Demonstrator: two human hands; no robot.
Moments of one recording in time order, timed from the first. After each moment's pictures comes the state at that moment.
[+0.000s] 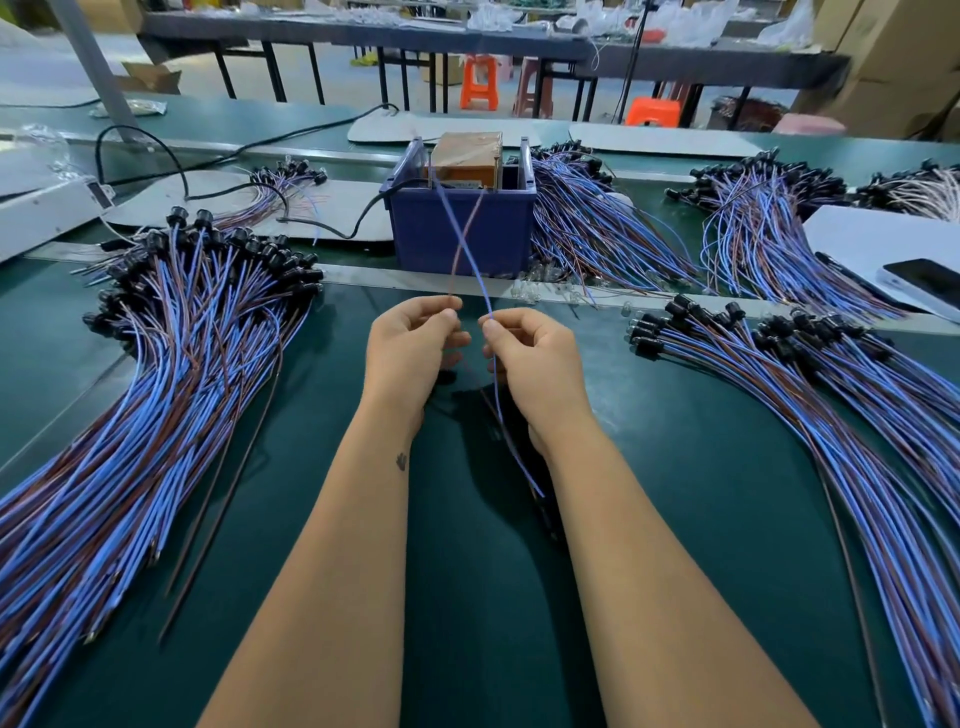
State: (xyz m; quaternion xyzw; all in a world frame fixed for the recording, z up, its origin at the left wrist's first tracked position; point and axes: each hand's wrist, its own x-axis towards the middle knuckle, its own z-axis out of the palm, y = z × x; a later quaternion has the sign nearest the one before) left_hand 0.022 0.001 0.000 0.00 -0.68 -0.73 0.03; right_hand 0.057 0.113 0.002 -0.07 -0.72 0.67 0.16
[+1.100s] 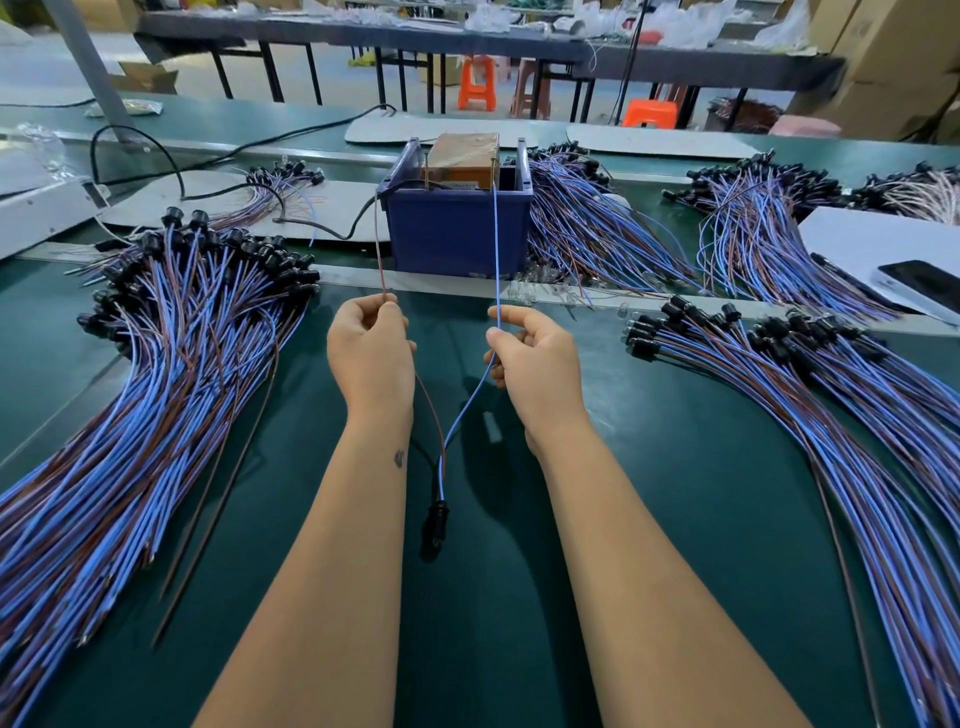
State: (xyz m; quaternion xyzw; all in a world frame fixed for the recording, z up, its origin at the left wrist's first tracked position) left_hand 0.016 -0.005 -0.003 0.12 -0.64 -0.74 0.18; right_hand 0.053 0.113 -0.001 -0.11 -0.73 0.65 0.16
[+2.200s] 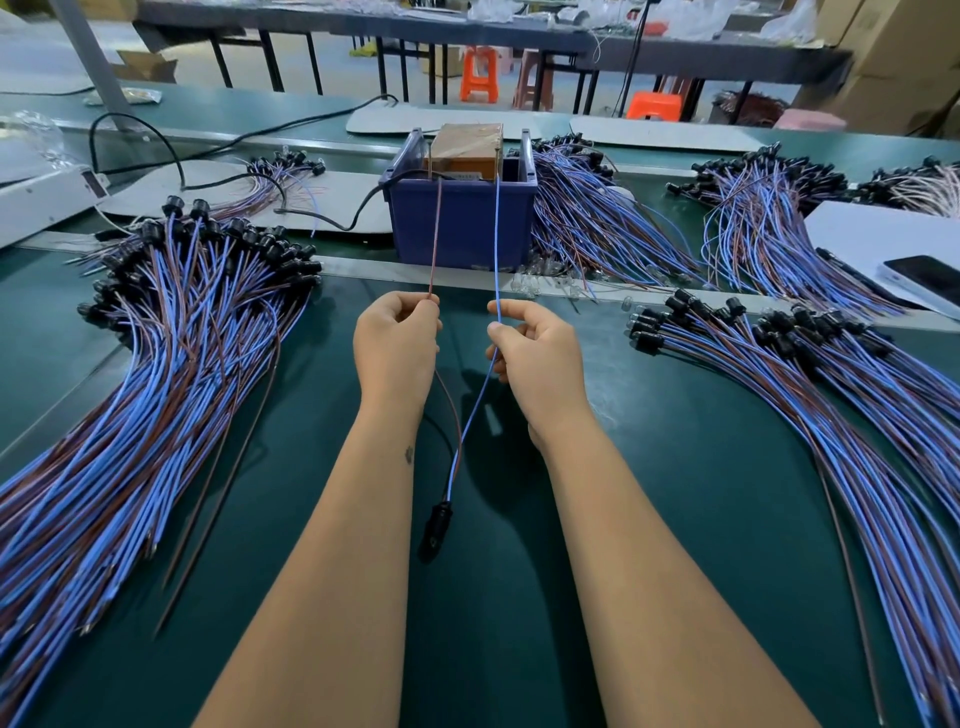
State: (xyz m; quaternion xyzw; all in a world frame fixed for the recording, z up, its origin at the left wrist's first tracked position) left_hand 0.021 0.001 -0.002 0.07 -0.71 -0.70 0.10; right_hand 0.057 0.113 0.002 -0.11 -0.74 0.64 0.15
